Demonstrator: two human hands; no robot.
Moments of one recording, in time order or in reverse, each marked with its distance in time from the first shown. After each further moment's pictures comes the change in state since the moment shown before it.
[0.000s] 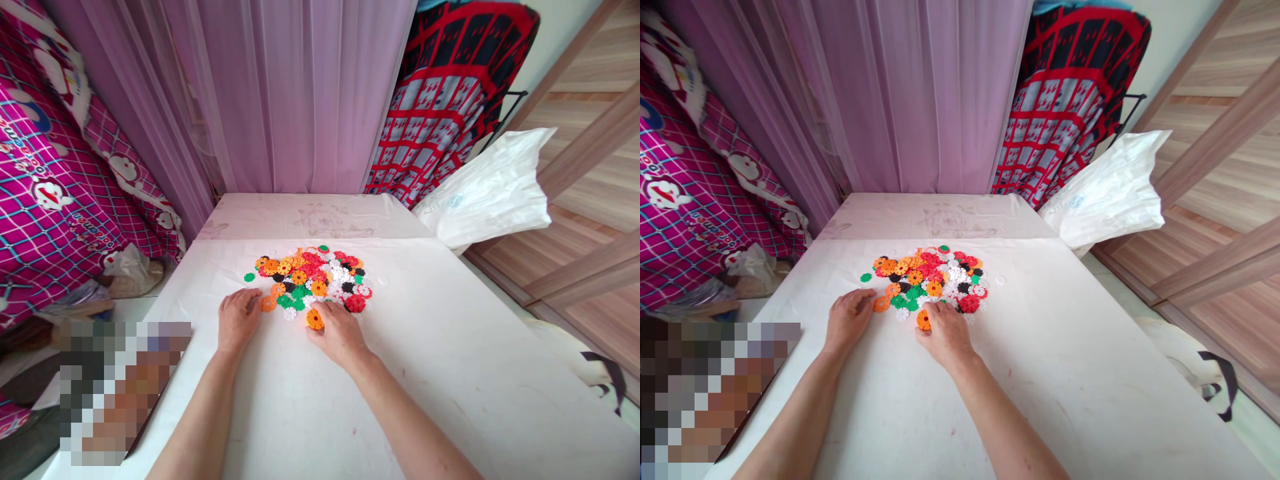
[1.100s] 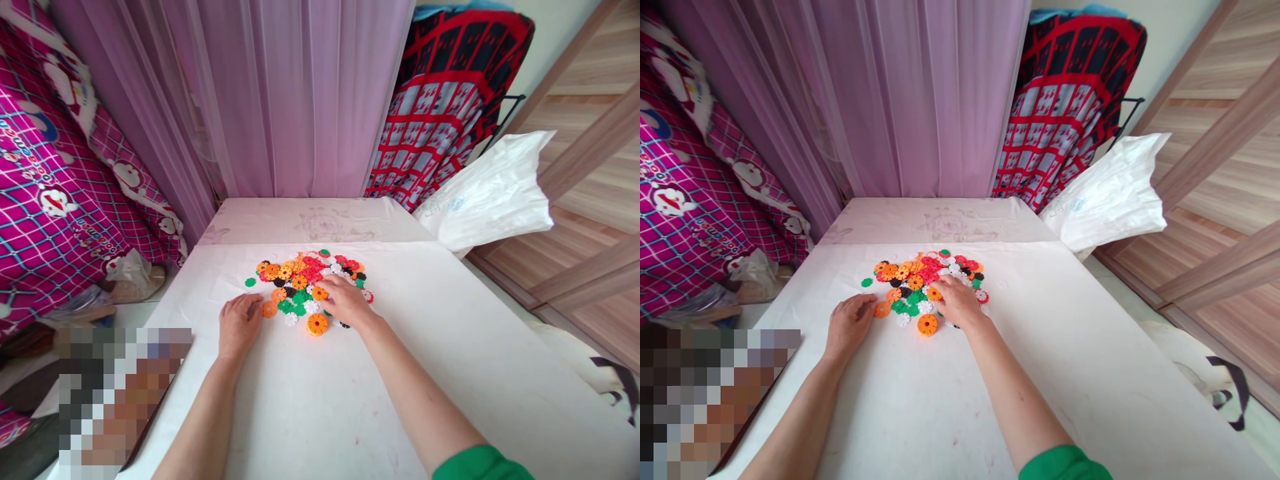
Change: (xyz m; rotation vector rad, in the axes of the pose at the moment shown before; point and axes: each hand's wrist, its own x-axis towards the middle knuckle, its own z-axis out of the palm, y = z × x) left_hand 0.001 0.002 -0.001 0.012 -0.001 0.015; right_hand 0.058 0.049 -0.016 0.000 -0.036 -0.110
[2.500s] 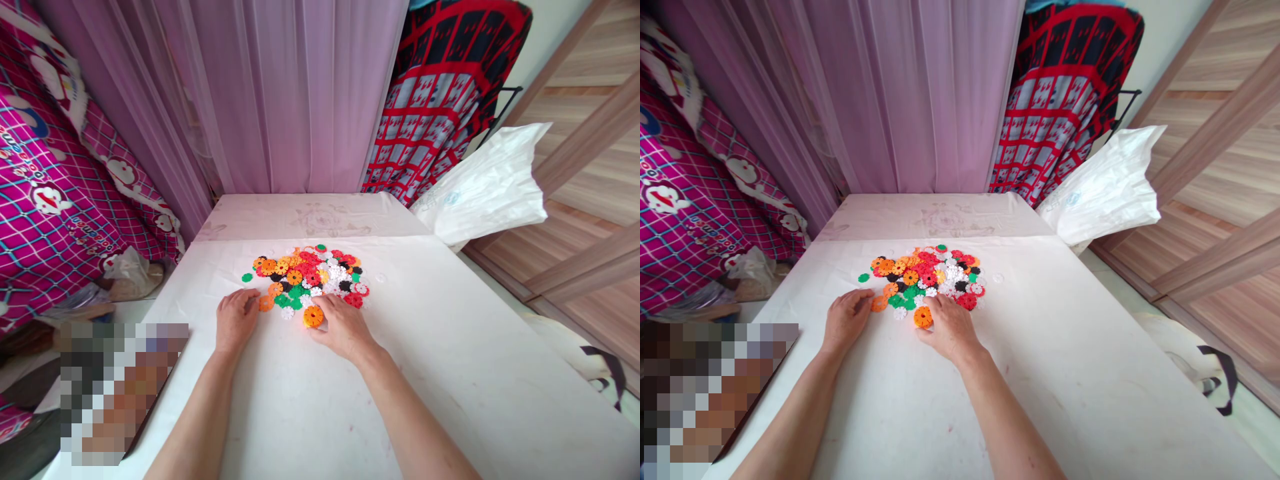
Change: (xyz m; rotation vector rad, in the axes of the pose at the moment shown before) left_hand 0.001 0.001 -0.002 -0.009 -0.015 -0.002; right_hand -0.053 -0.044 -0.003 0.081 -0.028 0.067
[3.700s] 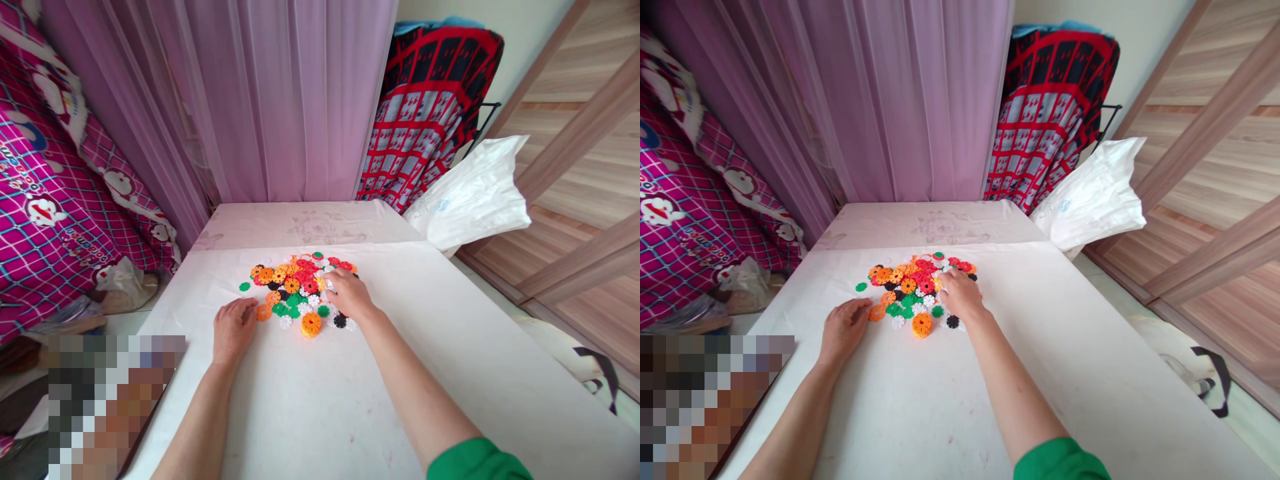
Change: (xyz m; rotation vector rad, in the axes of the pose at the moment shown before) left_hand -0.001 -0.005 0.004 0.015 0.037 0.012; right_hand 0.058 0.044 -0.025 -0.127 0.048 0.099
